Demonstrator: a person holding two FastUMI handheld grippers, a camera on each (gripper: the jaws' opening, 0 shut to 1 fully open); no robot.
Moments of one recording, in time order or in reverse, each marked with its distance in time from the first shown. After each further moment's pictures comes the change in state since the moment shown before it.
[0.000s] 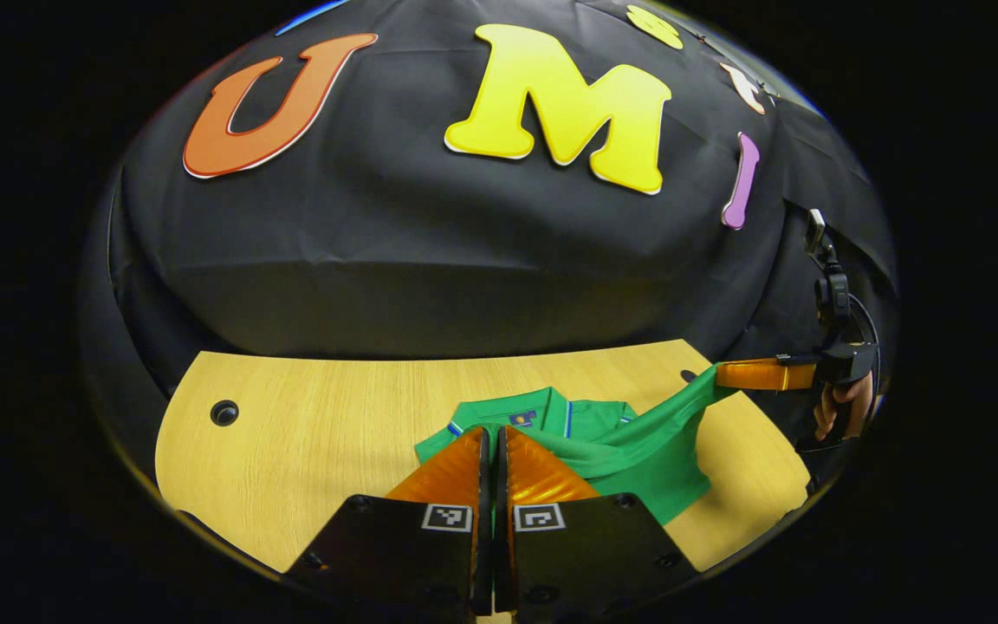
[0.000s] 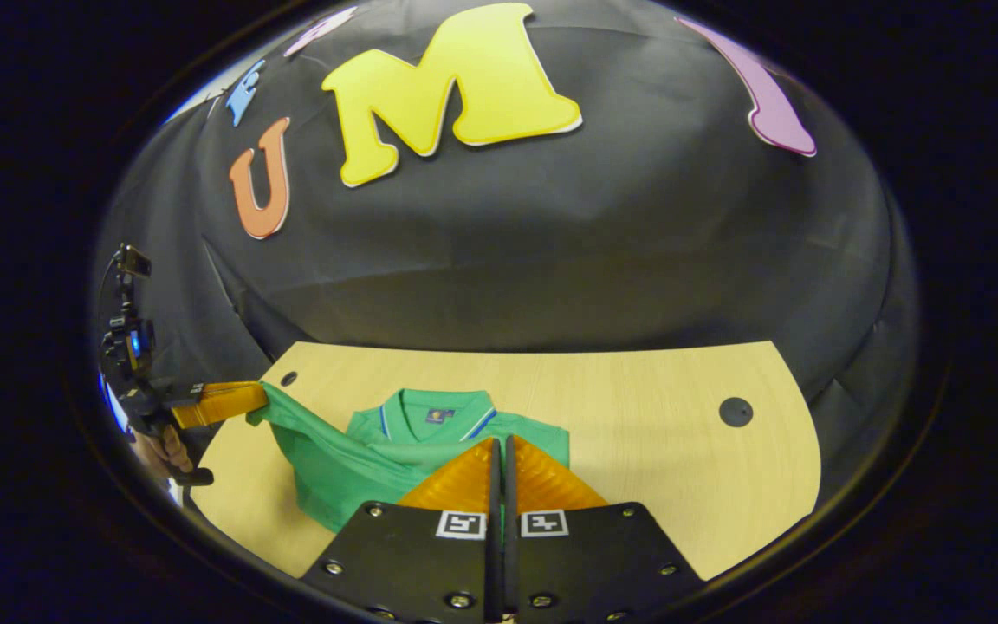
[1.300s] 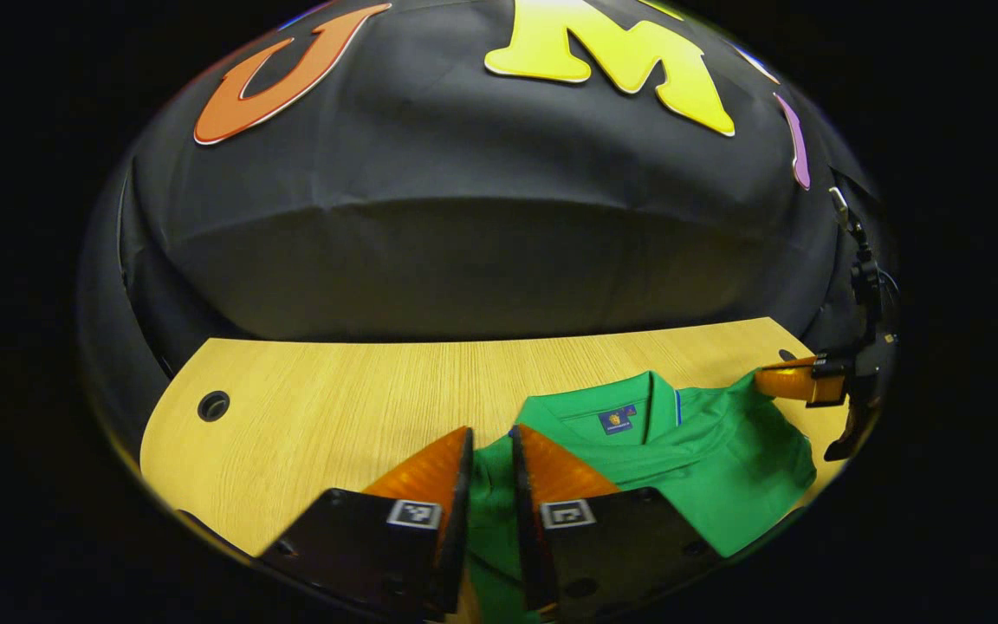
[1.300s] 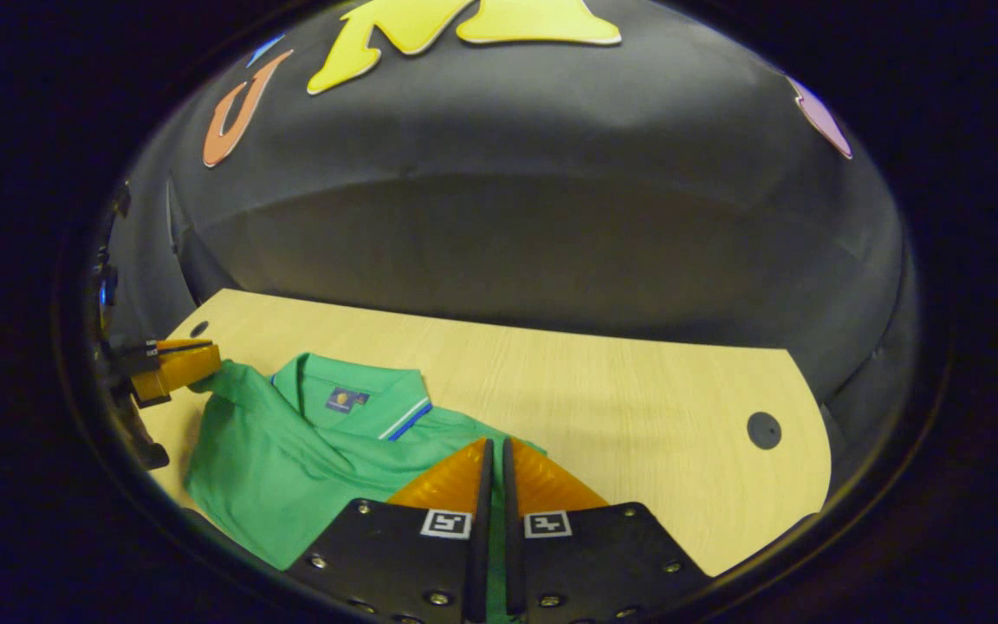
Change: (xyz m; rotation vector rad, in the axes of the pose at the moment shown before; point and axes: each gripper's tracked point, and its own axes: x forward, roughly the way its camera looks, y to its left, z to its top) left arm 0.105 0.052 -0.057 0.017 0.011 0.185; right arm 0.127 -0.033 -0.048 -0.117 0.072 -0.145
